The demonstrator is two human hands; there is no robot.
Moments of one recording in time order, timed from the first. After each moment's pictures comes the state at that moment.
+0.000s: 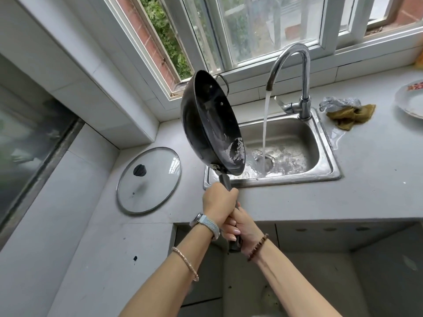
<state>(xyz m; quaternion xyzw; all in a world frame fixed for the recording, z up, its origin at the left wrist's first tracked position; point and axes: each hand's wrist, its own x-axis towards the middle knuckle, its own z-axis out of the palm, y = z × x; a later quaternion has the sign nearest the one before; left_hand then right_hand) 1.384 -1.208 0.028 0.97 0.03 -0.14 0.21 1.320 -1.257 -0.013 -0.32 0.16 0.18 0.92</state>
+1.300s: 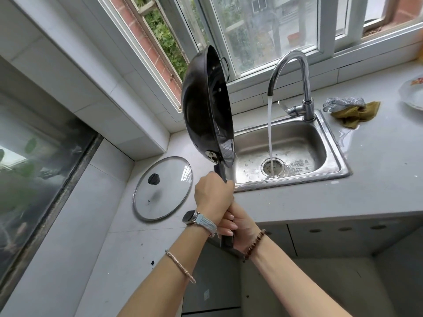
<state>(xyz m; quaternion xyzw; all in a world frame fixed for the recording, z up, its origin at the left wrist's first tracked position) 1.366 -1.200 0.097 0.99 0.00 -0.04 0.12 1.311 -1.237 0.038 -0.16 0.08 0.20 0.96</state>
